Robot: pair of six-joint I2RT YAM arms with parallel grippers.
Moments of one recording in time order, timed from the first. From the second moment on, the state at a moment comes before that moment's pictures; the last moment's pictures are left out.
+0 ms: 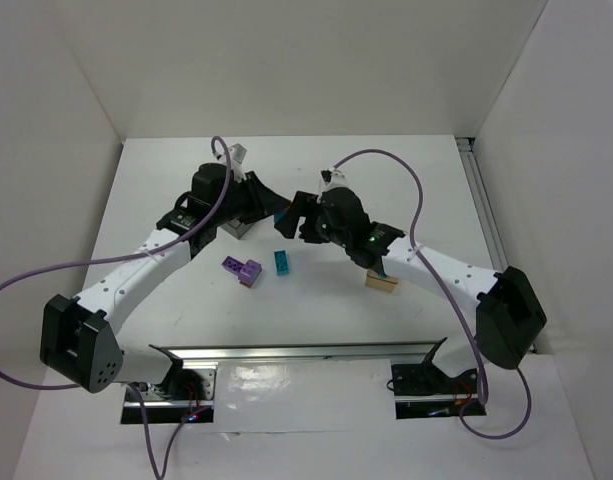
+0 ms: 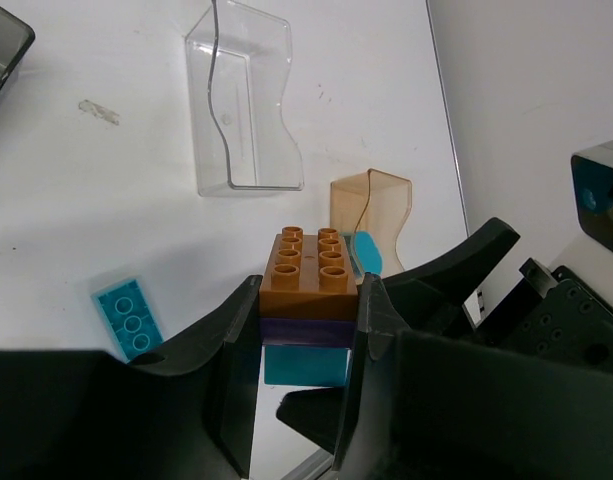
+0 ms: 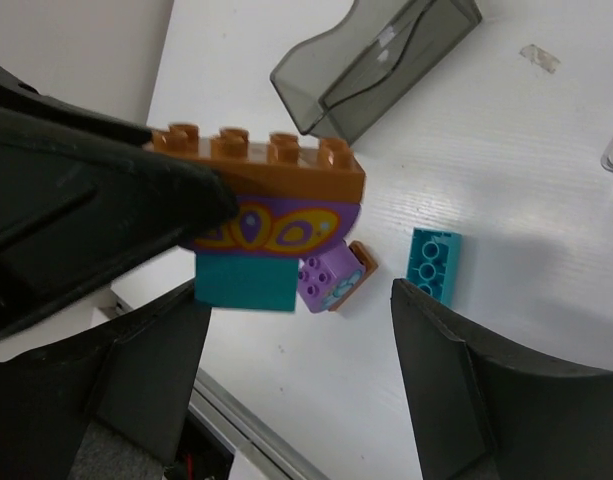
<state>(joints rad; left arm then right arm) -0.44 1.34 1.10 -0.18 0.22 -0.72 0.77 1.44 1.05 -0.03 0.04 0.77</state>
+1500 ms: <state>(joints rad) -0.44 1.50 1.22 -0.28 0.35 -0.61 0.61 1.11 0.83 -0.49 0.49 0.73</state>
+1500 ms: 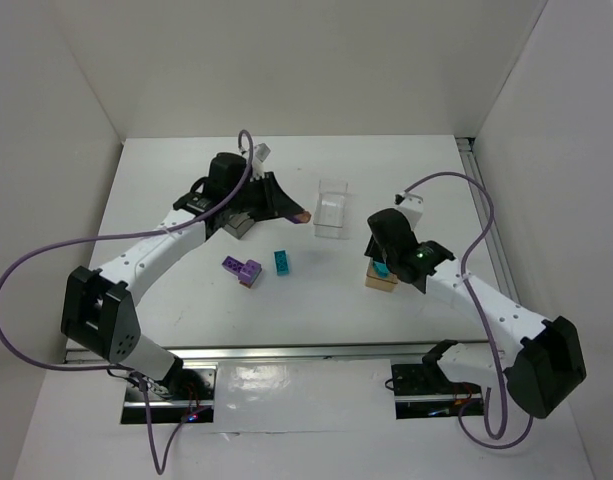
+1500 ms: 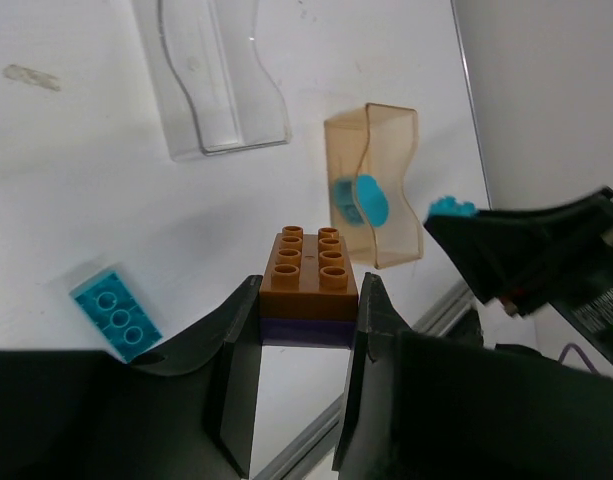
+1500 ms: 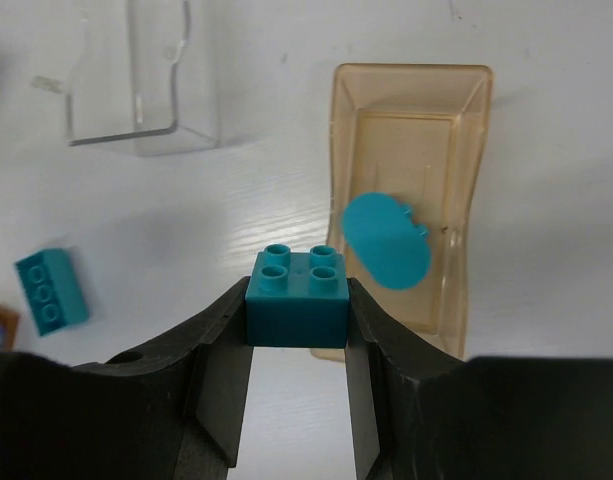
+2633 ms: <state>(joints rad) -0.17 1.30 1.20 -0.44 0.24 -0.56 0.83 1.52 1.07 -0.30 0.35 0.51</state>
